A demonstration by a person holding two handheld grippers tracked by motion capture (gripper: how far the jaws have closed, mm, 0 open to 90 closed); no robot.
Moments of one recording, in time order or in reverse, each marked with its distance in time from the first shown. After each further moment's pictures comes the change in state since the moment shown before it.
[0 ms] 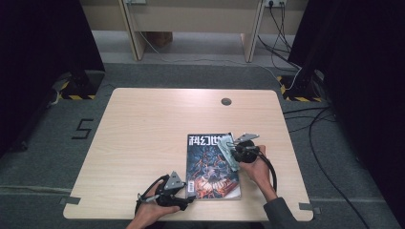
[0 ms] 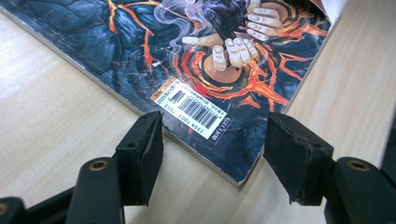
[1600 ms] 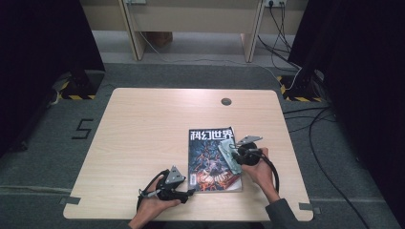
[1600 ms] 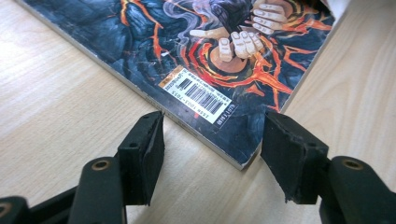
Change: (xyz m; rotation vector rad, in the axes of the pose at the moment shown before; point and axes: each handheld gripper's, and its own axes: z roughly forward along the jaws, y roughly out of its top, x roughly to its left) left arm 0.012 0.004 0.004 -0.021 0.050 -0.019; right arm -0.002 -0.011 -0.010 0.003 0.039 0.030
